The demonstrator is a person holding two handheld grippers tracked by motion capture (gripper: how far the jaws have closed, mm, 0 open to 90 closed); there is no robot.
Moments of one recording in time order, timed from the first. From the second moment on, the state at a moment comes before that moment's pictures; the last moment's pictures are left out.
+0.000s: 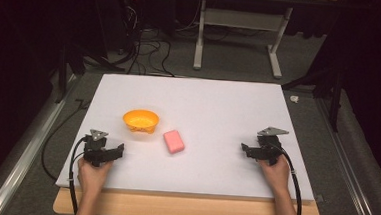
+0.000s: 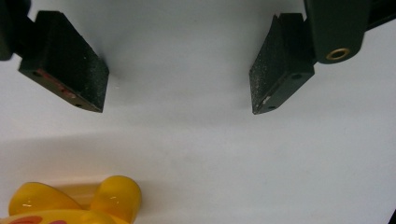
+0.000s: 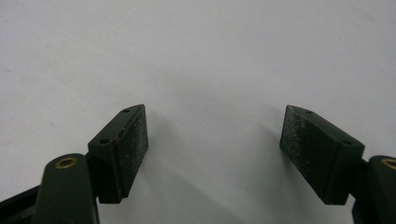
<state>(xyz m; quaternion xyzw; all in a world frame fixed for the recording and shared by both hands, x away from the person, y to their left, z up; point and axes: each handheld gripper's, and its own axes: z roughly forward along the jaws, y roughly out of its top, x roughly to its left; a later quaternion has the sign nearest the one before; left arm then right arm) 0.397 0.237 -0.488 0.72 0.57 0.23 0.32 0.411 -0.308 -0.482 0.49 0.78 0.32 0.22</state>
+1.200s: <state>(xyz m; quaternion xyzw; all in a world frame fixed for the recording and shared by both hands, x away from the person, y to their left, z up) 0.364 0.209 -0.451 0.75 0.48 0.24 0.39 0.411 -0.308 -0.482 0.49 0.78 0.32 0.22</state>
